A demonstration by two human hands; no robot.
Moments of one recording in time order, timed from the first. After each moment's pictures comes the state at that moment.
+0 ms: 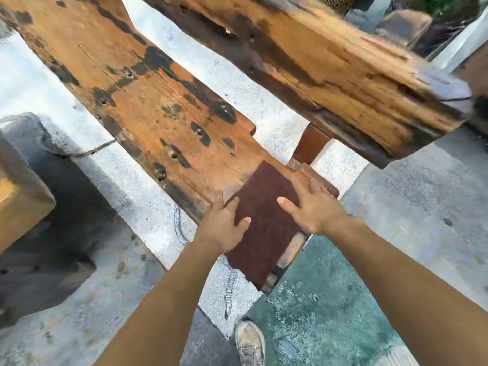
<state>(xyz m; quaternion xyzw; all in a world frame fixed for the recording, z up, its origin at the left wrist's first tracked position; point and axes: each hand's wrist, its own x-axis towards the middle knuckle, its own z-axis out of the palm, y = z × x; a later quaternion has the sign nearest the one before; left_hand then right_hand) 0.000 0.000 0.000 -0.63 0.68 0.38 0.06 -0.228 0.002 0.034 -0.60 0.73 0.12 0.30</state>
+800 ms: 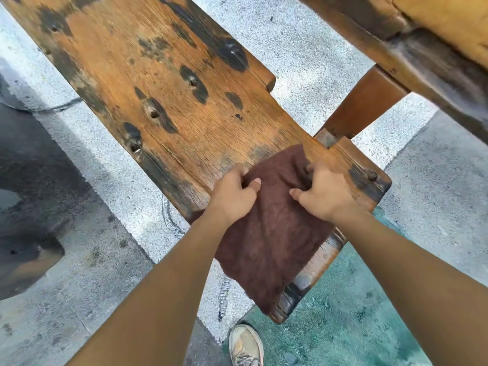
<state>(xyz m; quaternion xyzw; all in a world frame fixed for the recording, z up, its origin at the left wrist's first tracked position) -0.030 -0.063 -0.208 -0.66 0.52 0.53 -0.12 -0.226 -0.053 -0.190 -0.51 0.78 0.05 0.36</state>
